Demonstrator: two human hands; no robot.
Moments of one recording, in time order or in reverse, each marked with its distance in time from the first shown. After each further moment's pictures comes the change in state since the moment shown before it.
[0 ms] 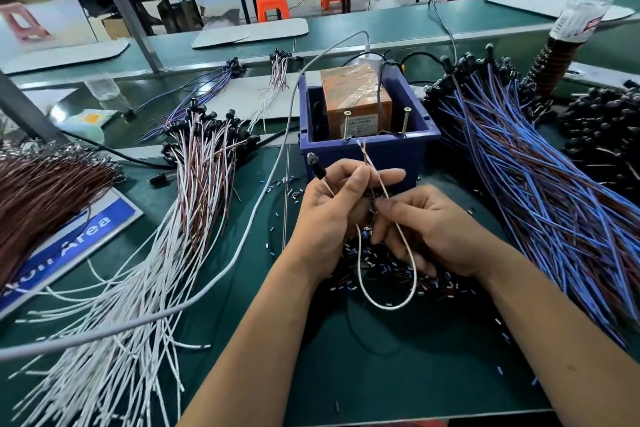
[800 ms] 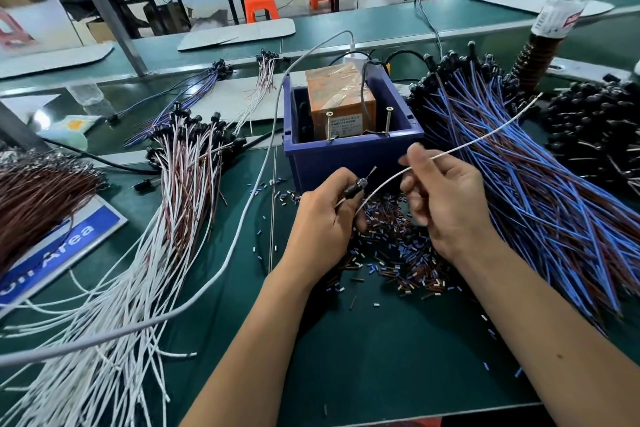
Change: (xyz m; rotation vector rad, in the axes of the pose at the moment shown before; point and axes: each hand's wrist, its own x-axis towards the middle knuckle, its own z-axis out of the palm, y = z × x) left_hand 0.007 -0.022 -0.018 1.016 0.050 0.210; right_hand 0.007 0.000 -0.010 0.292 0.694 -0.238
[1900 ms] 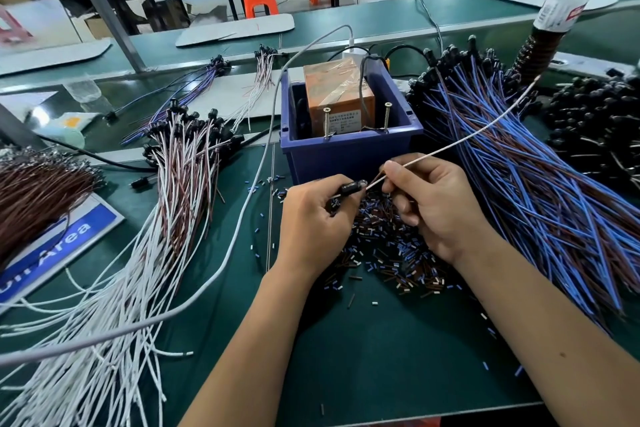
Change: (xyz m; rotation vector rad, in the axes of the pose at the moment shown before) left_hand 0.002 -0.001 -0.002 0.127 0.209 0.135; right_hand 0.001 0.005 0.003 -0.027 -0.157 0.069
